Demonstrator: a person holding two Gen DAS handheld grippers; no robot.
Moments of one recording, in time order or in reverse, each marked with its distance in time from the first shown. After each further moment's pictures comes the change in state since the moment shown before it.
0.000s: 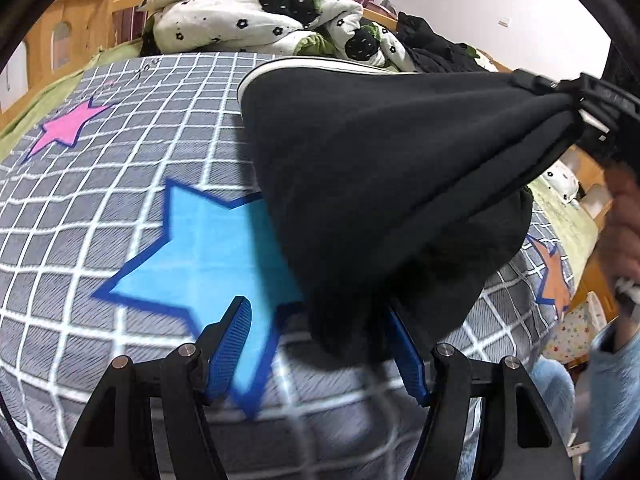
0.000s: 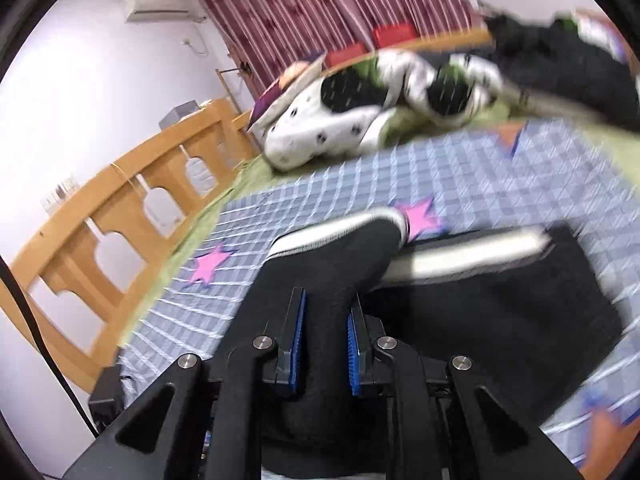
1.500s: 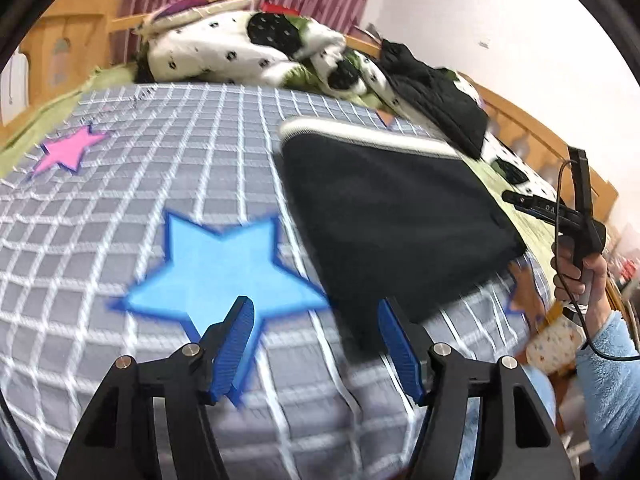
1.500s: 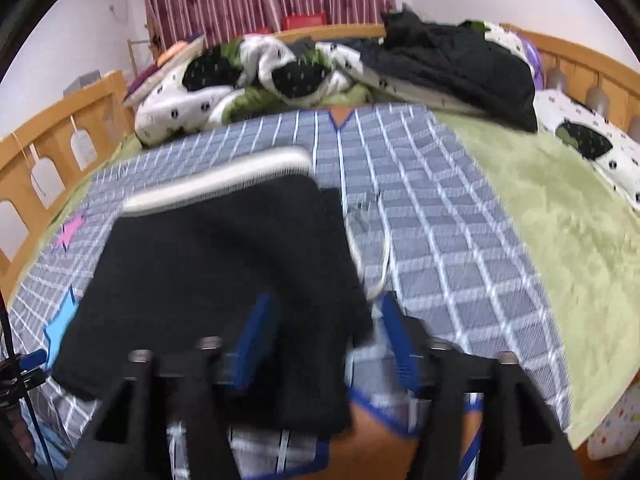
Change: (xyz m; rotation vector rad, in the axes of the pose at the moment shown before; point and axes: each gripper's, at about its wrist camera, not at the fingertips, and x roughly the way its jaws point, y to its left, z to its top) left arm -0.036 0.004 0.011 -0.011 -0.096 -0.056; right arm -0.041 -0.151 -0.031 -0.019 0.053 -0.398
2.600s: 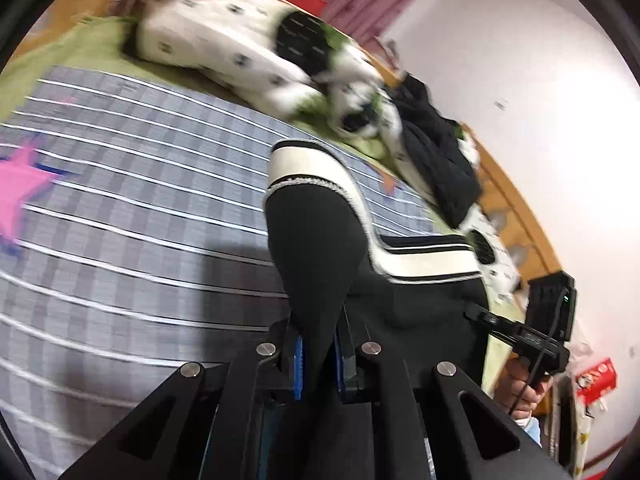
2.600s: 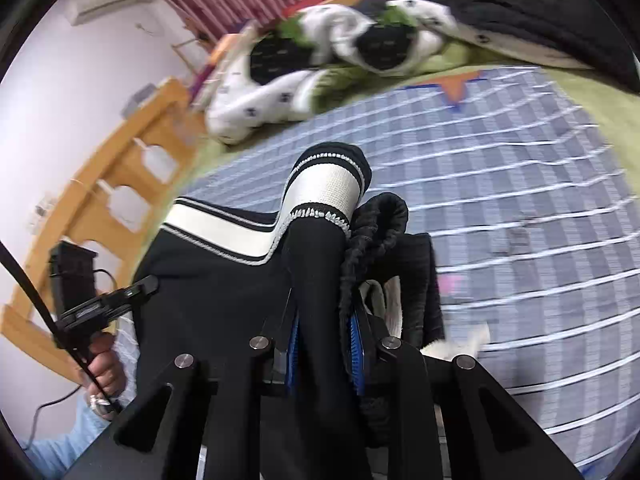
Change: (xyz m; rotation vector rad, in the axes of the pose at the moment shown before) left arm 0.050 0.097 0.172 -0.239 0.057 -0.207; right arm 0.059 0.052 0.082 0.137 0.204 0.460
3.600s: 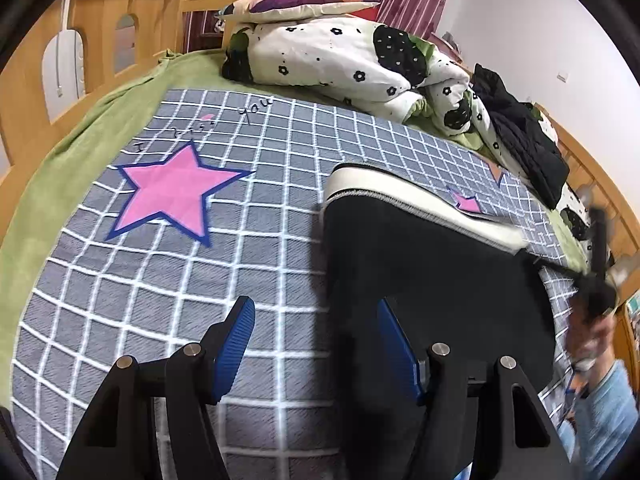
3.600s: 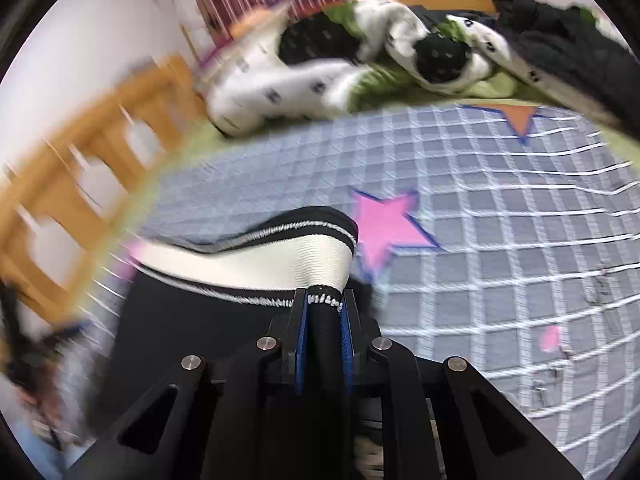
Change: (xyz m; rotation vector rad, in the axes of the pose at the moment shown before) left arm -0.059 0.082 -0.042 0.101 -0.042 0.350; right arm 0.118 0.070 -0.004 -0.170 -0.022 -0.253
